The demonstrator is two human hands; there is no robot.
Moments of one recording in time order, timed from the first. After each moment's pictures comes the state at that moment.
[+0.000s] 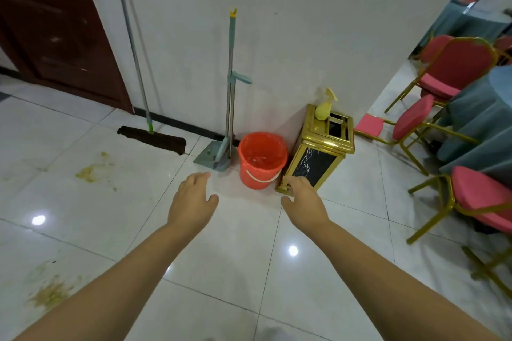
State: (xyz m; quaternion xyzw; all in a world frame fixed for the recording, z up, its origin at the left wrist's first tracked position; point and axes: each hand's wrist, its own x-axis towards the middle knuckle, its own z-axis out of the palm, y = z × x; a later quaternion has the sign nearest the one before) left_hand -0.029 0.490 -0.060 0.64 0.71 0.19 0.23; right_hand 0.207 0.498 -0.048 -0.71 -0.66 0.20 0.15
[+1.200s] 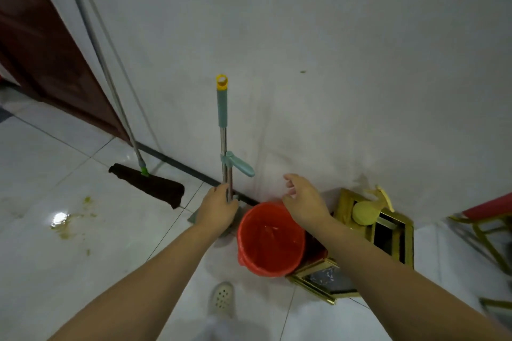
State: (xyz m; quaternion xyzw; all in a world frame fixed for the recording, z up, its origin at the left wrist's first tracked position) left_hand 0.058 1.054 -0.102 0.53 0.75 0.21 0.34; right_hand 0.254 1.091 -0.071 -0.63 -0.71 0.30 0.13
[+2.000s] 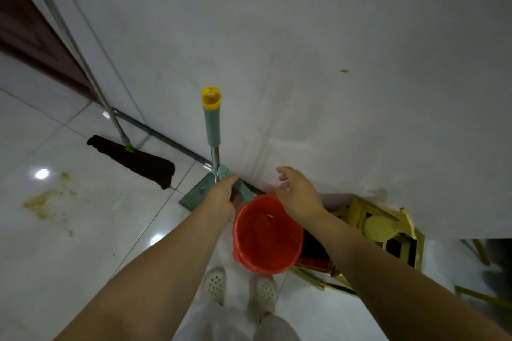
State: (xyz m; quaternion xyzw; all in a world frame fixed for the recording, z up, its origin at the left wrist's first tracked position) left_hand 0.032 1.207 -0.162 -0.17 0.58 0.44 0.66; right_hand 0.195 1.219 -0.123 -0.65 -0.67 0.34 0.08
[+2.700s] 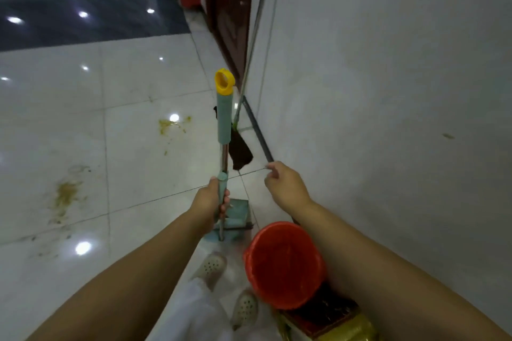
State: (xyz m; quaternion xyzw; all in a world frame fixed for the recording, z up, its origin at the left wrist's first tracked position) left_hand 0.044 1.042 -0.138 -0.16 0.67 0.57 0.44; right_hand 0.134 1.187 -0.097 -0.35 -0.83 0.44 -0.02
